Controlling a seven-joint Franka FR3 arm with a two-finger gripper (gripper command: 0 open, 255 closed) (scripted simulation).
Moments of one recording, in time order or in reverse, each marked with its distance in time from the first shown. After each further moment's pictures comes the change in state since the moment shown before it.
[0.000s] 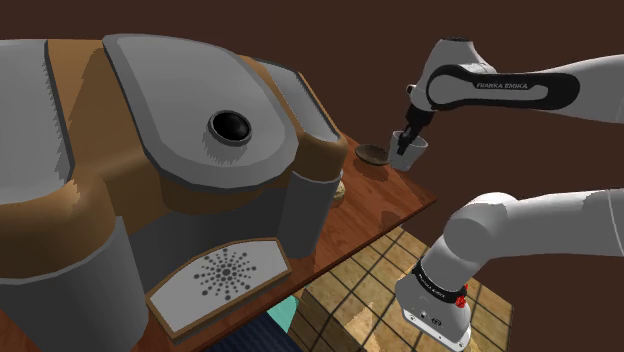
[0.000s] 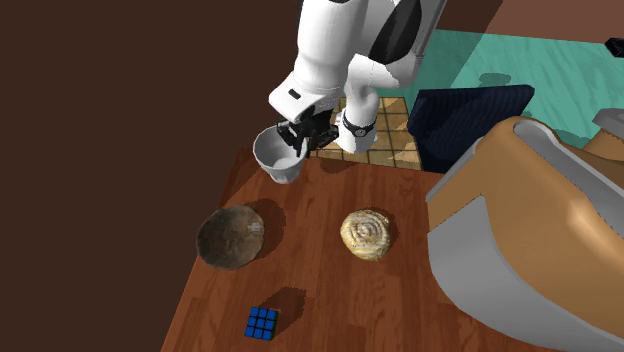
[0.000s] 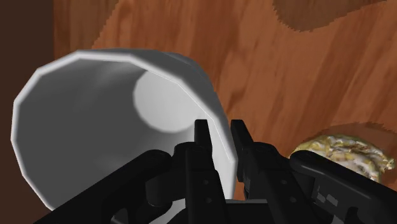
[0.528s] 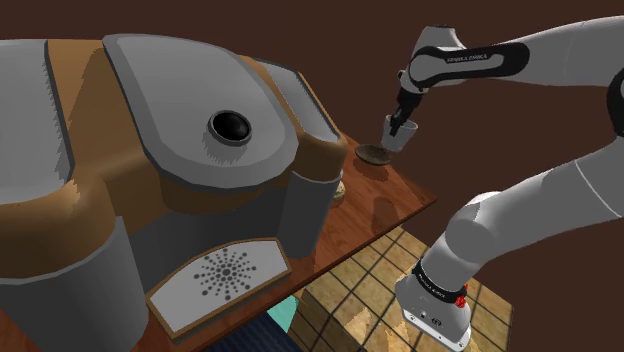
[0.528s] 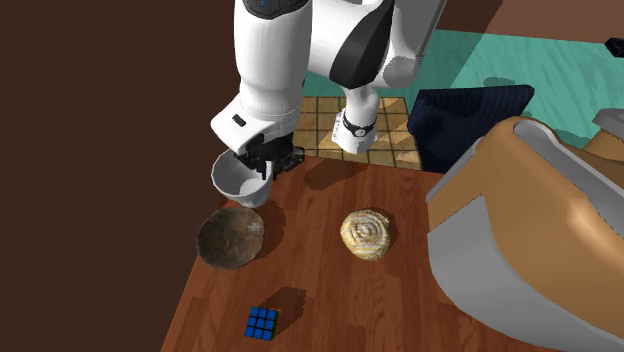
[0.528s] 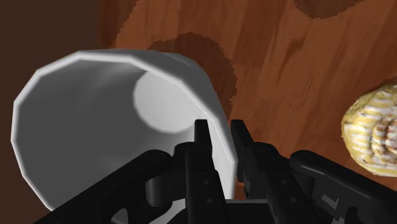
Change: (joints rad) arm 0.039 0.326 -0.103 0.284 0.031 0.067 -0.098
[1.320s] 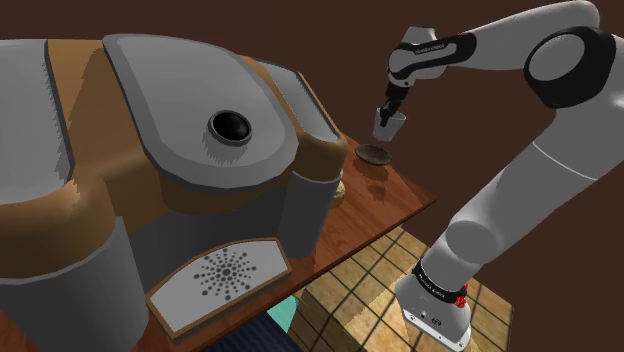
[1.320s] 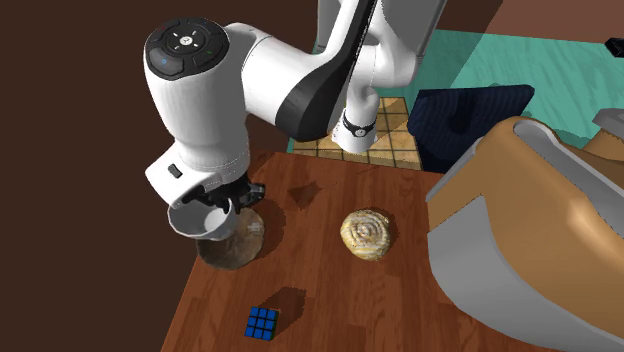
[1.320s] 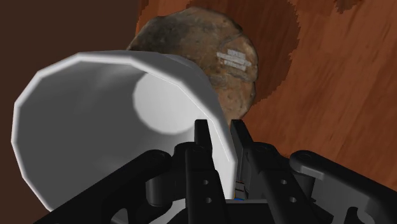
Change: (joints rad) arm 0.027 0.336 -0.098 0.280 0.120 0.064 -0.136
